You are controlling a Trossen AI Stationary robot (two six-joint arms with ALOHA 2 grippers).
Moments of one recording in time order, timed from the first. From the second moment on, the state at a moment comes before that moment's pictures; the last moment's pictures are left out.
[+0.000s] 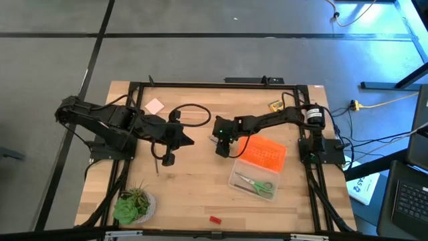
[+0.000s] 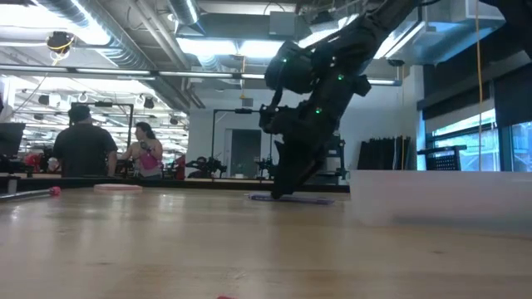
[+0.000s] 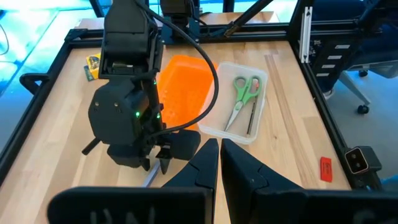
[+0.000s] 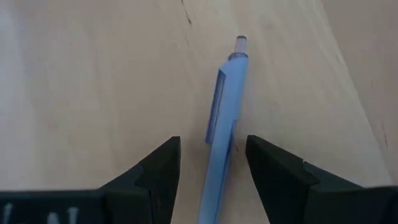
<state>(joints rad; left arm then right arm) -0.27 1.22 1.36 -0.74 -0.22 -0.15 -0.10 1.99 1.20 -0.27 -0.06 0.22</state>
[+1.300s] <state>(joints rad) -0.27 1.22 1.36 -0.74 -0.22 -0.15 -0.10 2.00 1.19 -0.25 -0.02 0.28</state>
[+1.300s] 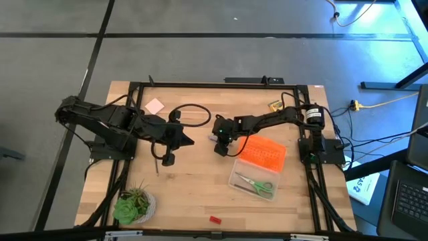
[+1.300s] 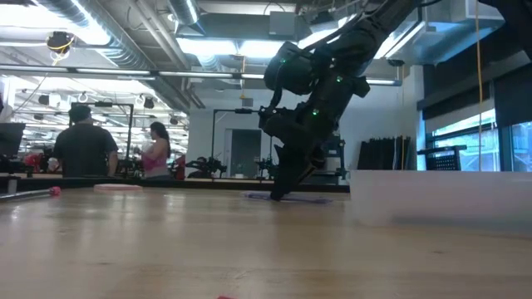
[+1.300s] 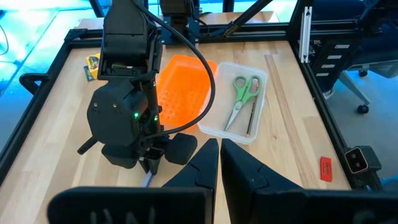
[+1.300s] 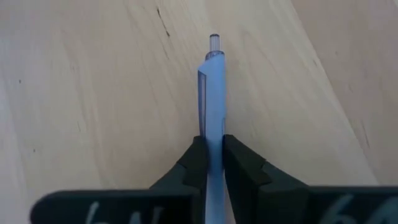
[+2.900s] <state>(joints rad) -0.27 1.22 1.36 -0.75 -0.22 -0.12 0.56 1.58 1.19 -0.81 0.20 1.10</state>
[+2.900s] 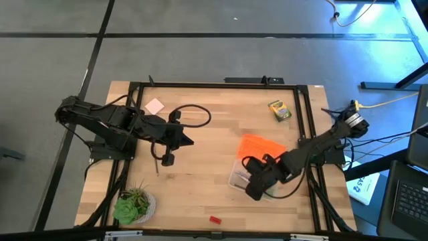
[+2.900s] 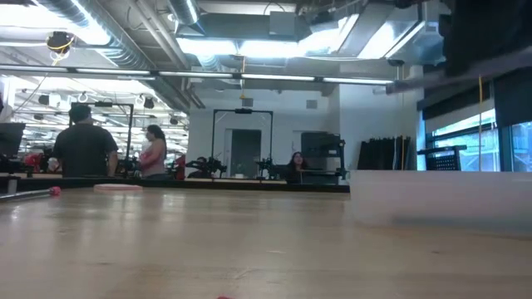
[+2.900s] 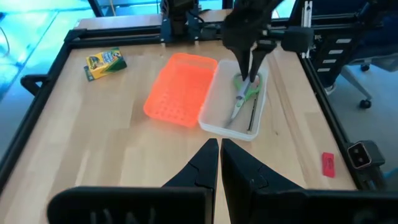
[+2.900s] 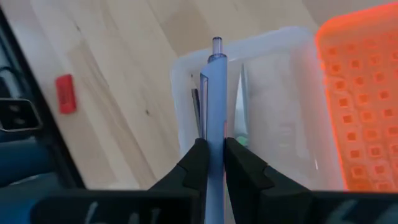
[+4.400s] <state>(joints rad) -0.29 1.22 1.36 -0.75 -0.22 -0.09 0.56 1.81 1.19 -0.70 0.09 0.99</state>
